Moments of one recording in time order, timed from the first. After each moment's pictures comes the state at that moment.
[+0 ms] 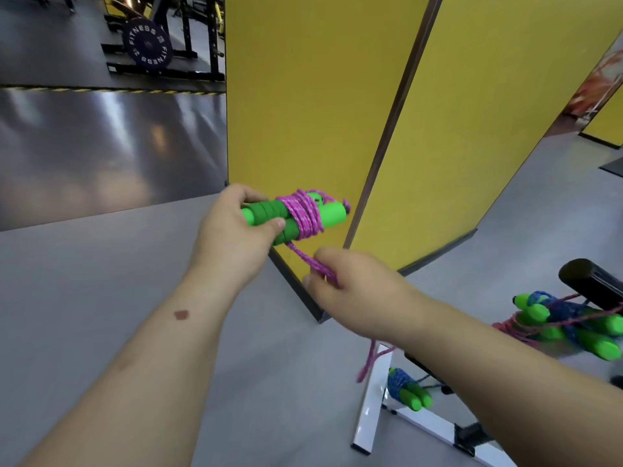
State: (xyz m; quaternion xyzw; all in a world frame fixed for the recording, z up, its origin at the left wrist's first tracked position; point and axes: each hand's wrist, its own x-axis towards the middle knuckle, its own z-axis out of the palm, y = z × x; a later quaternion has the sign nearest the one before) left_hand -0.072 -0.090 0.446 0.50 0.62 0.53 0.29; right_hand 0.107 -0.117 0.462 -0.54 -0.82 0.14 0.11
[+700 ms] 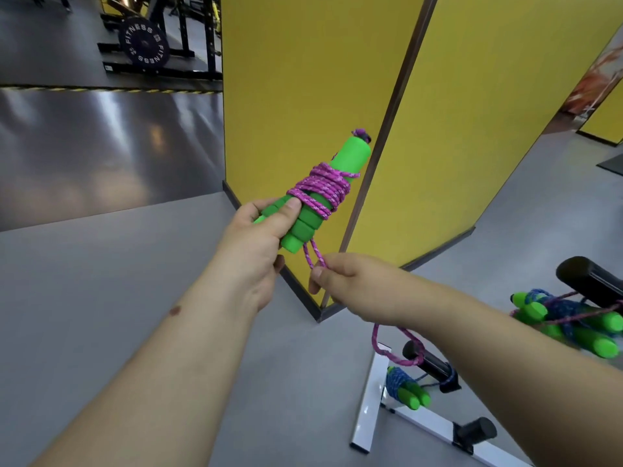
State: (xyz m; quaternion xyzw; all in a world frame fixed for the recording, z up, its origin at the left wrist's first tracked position) left_hand -0.038 -0.085 0.443 0.30 0.46 0.61 0.57; right_hand 0.124 -0.104 0.468 -0.55 -0.77 0.32 0.06
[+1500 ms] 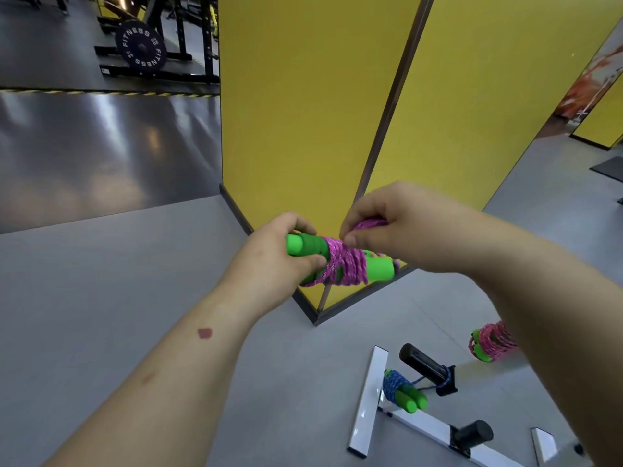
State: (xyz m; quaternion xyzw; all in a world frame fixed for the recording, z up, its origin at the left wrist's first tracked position) left_hand -0.039 -0.096 0.438 0.63 0.55 0.43 0.34; right_hand 0.144 -0.097 0.550 -0.53 -0.84 0.13 0.09
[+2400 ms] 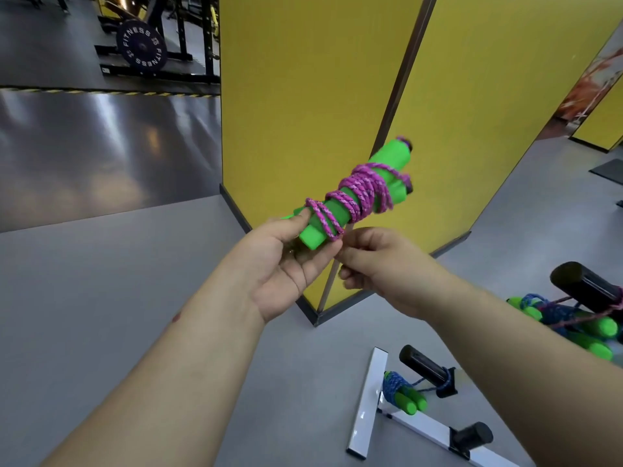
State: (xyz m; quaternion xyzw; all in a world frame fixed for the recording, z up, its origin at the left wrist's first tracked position) left_hand -0.028 -0.103 0.466 0.16 0.25 0.55 0.78; right_hand 0.144 -0.085 0.464 -0.50 -0.60 0.53 0.32
